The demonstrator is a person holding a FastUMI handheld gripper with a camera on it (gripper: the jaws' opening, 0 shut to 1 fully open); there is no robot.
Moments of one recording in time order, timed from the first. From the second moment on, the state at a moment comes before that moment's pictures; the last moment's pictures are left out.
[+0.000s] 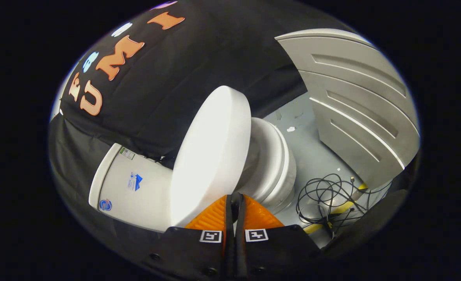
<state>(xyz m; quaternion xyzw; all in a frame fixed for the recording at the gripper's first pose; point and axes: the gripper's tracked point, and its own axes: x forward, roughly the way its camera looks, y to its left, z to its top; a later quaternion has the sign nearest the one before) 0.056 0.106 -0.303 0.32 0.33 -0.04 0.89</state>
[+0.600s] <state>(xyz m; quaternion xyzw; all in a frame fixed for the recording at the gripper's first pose) 0.063 0.166 -0.211 0.10 0.31 -0.08 0.94</state>
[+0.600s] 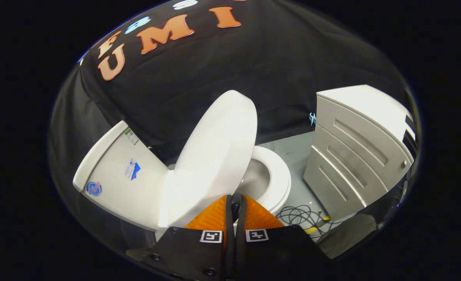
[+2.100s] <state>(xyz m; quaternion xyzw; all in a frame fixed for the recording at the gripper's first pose) 0.090 0.395 -0.096 -0.14 0.20 0.00 0.97</state>
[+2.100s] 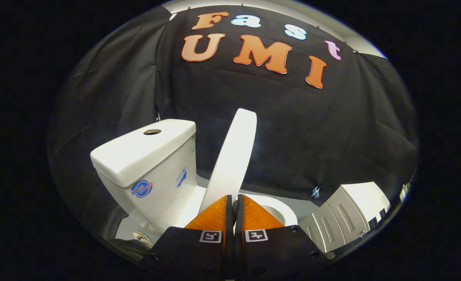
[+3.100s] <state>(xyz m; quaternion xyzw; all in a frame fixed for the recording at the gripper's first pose) 0.085 0.515 -0.111 -0.23 0.17 0.04 0.96</state>
